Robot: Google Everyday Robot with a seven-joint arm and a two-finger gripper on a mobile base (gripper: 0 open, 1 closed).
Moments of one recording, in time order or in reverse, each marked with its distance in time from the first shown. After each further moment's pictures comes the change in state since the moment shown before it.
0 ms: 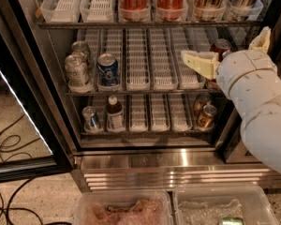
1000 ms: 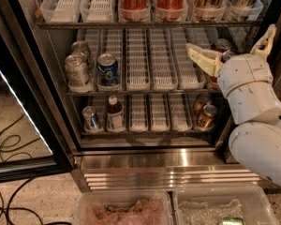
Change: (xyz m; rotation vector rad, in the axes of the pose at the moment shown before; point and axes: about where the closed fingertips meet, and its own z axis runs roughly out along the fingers) arm -0.005 -0.014 0.013 0.058 -0.278 0.034
